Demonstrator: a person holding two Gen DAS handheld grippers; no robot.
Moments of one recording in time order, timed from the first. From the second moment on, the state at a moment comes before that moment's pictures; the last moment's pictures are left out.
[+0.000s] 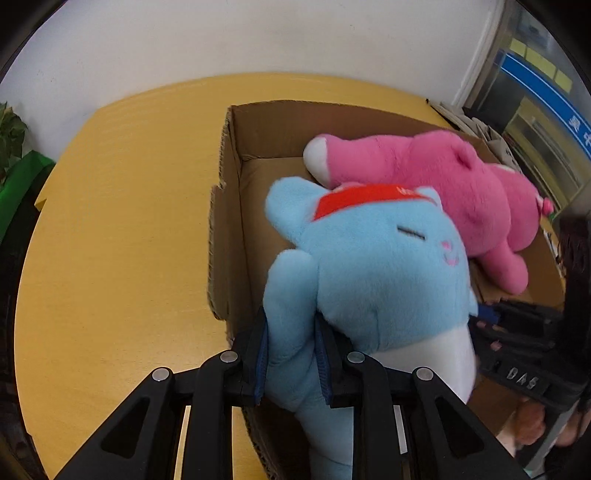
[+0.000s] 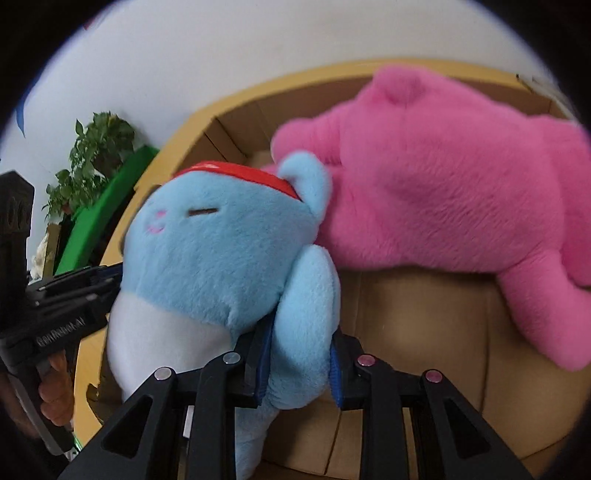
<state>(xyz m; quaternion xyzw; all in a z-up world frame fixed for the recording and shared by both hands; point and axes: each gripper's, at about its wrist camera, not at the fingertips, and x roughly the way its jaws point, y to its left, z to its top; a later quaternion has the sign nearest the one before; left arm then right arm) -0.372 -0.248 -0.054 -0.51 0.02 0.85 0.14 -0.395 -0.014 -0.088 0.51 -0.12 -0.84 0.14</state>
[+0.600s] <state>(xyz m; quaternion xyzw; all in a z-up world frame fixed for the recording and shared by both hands) -0.259 -0.241 0.056 -0.37 0.00 0.92 0.09 -0.311 0.030 0.008 0.38 -0.05 -0.92 0.08</state>
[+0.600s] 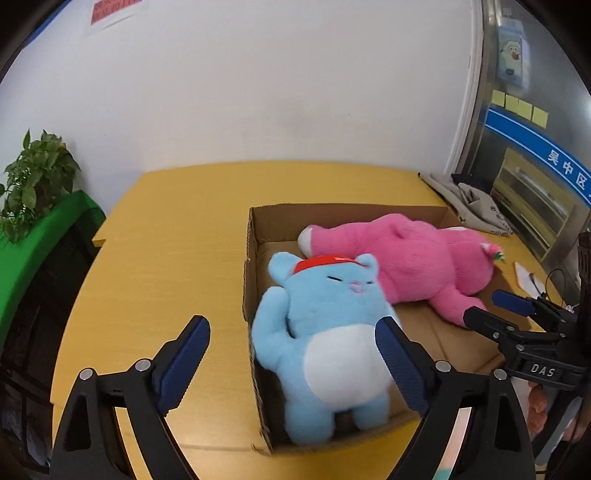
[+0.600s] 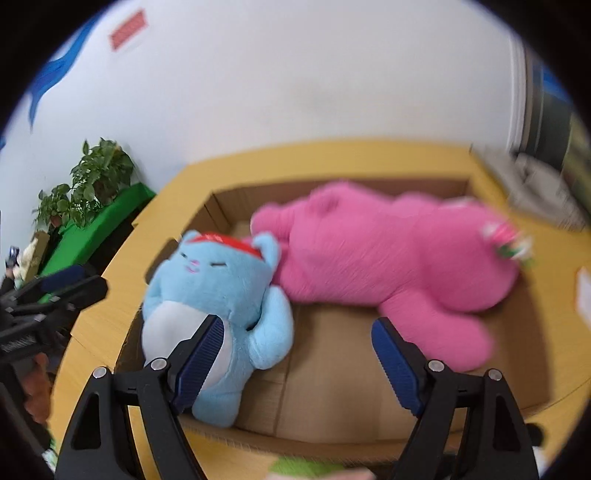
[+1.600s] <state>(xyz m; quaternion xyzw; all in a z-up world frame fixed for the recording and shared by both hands) -0.150 -0.164 0.062 -0.35 -0.05 0.93 0.12 -0.200 0.064 0.041 0.32 0.02 -0.95 0.03</state>
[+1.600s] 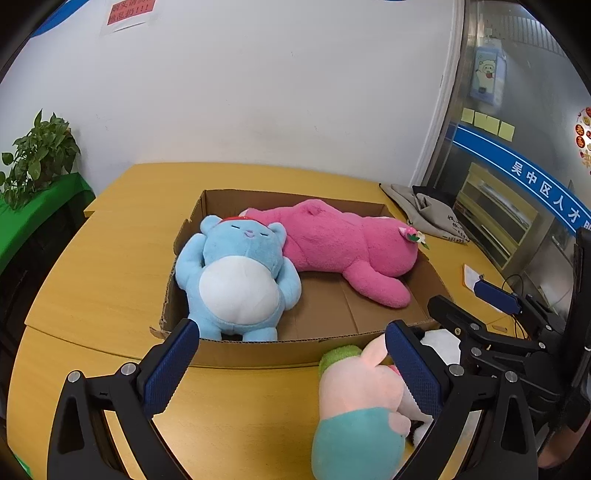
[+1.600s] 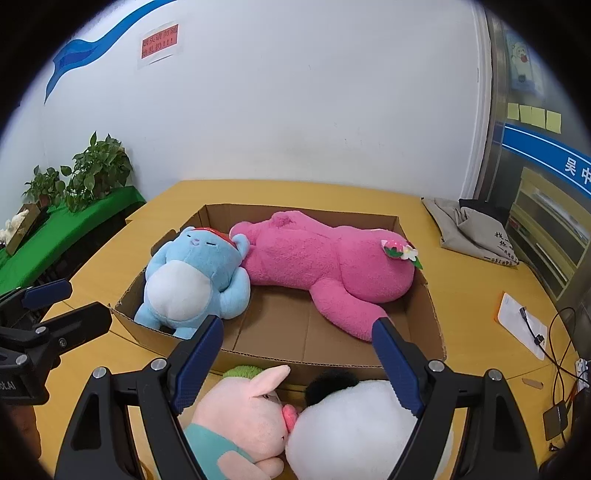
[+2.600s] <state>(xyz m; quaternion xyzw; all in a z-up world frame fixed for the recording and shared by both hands) -0.134 -0.131 -0.012 -0.45 -0.06 0.87 0.21 -0.205 0.098 -0.009 0.38 -0.01 -0.92 0.05</state>
